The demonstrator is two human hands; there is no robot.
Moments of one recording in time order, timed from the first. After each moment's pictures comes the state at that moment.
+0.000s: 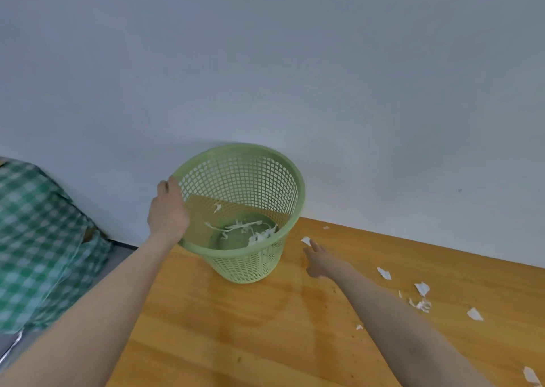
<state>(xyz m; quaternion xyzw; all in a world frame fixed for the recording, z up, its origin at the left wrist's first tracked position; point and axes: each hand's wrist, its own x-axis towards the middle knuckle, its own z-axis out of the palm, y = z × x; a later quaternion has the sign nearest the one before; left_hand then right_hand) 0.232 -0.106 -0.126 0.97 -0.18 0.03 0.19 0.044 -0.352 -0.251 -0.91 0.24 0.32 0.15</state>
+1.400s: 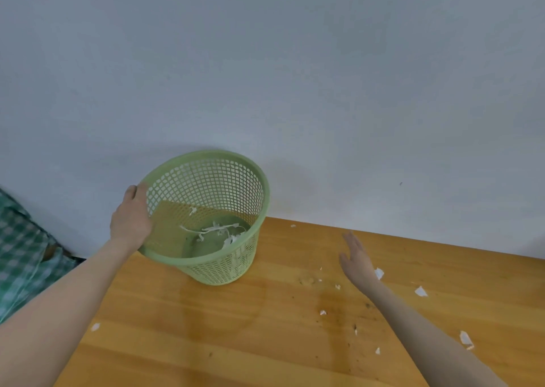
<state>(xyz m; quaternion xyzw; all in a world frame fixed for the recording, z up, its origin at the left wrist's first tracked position) 0.233 -0.090 -0.130 0.95 -0.24 0.02 0.20 -0.094 -0.413 -0.229 -0.85 0.40 -0.05 0.34</state>
